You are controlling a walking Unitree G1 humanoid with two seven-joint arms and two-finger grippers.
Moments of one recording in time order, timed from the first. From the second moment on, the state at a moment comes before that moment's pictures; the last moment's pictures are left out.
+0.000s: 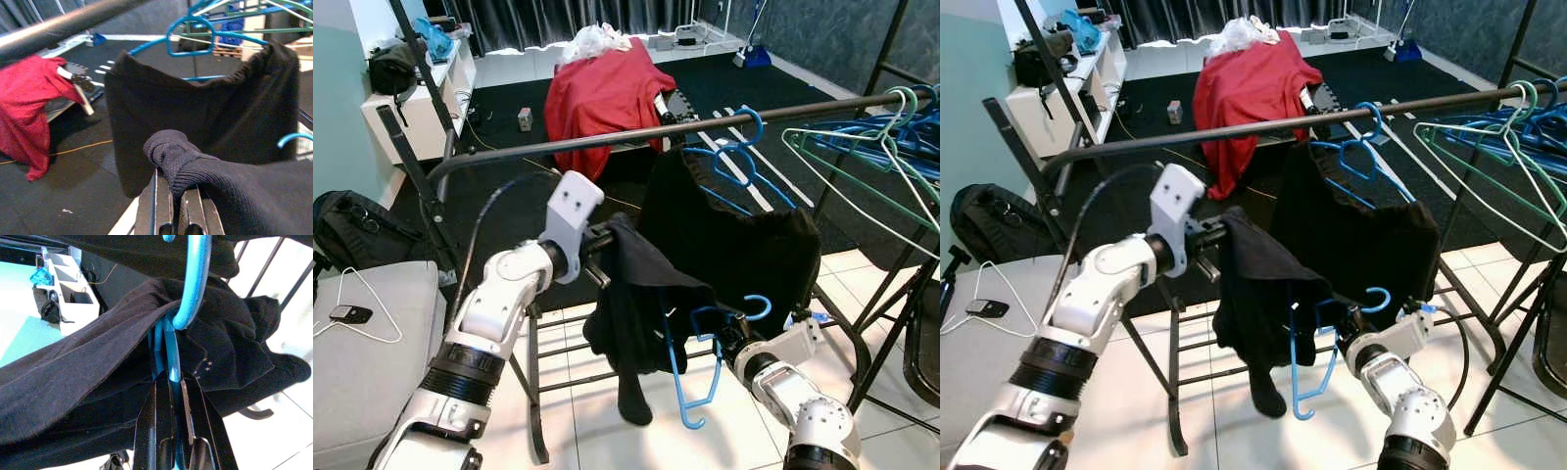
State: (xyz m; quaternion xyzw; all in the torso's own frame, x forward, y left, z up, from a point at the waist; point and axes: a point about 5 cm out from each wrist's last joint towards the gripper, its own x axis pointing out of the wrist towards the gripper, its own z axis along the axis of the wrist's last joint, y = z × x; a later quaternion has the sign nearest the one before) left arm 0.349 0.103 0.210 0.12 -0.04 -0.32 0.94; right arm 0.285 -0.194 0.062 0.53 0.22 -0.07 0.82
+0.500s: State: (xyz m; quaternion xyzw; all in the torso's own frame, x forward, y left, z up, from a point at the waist) left arm 0.315 0.116 0.139 0.28 0.12 -0.41 0.86; right arm 0.307 -0.209 0.089 0.59 0.14 -0.14 0.78
